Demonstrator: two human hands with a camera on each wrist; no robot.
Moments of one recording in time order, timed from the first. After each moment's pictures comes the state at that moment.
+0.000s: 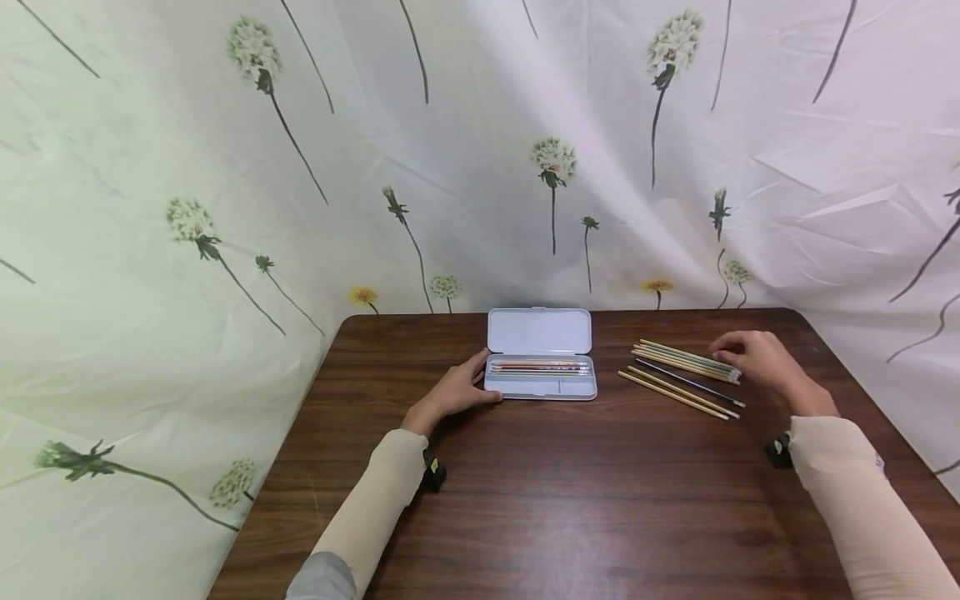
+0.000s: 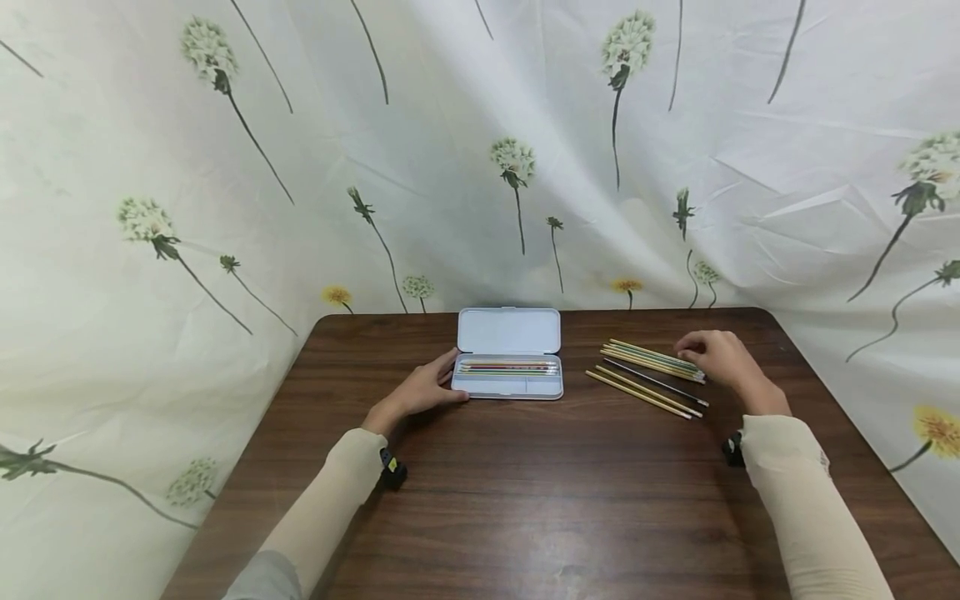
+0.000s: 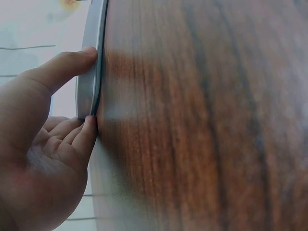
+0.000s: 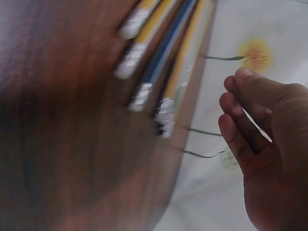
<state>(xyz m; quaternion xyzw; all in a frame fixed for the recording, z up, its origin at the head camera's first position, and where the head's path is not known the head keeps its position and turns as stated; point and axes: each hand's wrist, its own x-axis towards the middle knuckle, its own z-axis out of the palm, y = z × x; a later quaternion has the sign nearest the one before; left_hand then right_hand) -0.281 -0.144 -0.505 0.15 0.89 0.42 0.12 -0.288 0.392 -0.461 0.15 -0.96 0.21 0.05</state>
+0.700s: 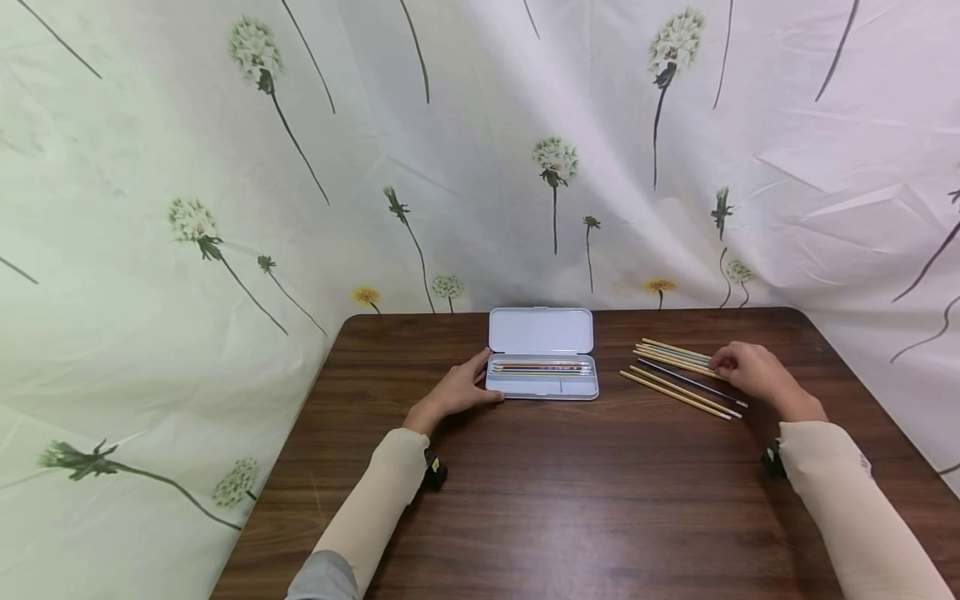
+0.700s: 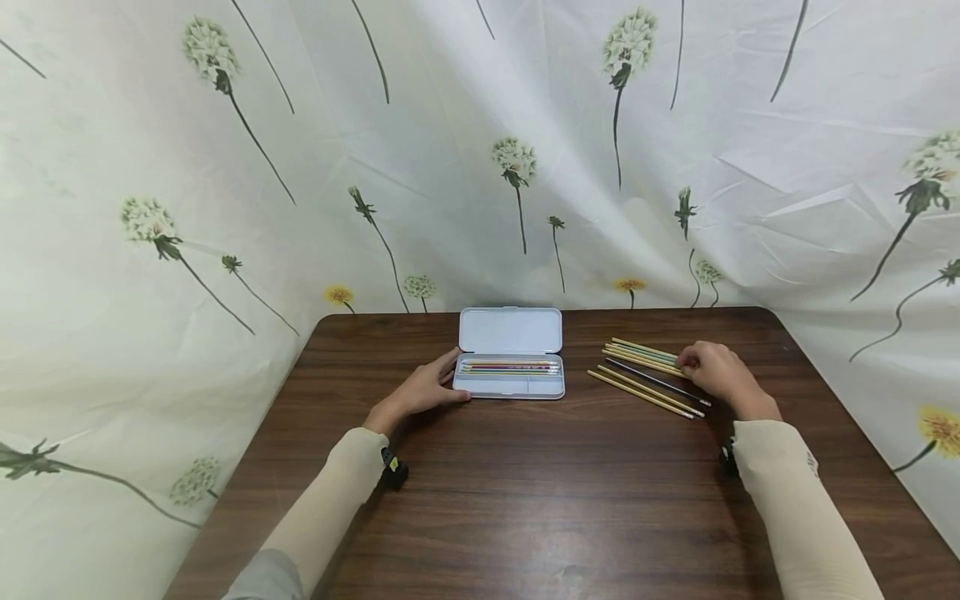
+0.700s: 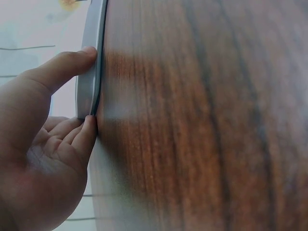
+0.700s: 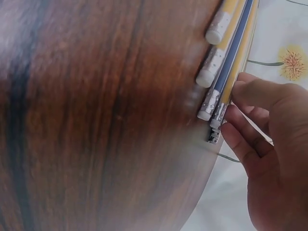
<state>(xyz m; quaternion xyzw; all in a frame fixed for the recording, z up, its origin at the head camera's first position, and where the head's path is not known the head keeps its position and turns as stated) -0.282 -0.144 -0.506 0.15 0.88 0.42 0.13 -0.288 0.393 -0.490 0.15 -0.97 0.18 0.02</state>
